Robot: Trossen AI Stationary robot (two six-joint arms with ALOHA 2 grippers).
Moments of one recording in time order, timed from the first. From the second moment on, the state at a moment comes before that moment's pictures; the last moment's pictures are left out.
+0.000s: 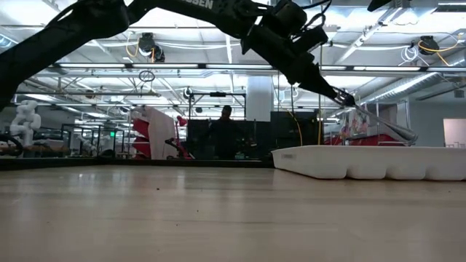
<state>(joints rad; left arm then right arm) 0.23 2.38 2.25 -0.54 0.26 0.62 0.08 1.03 1.52 -1.40 0.39 0.59</state>
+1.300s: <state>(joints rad) 0.24 2.39 2.28 -0.61 0.36 0.40 -0.23 1.04 0.95 -0.88 0.17 0.24</state>
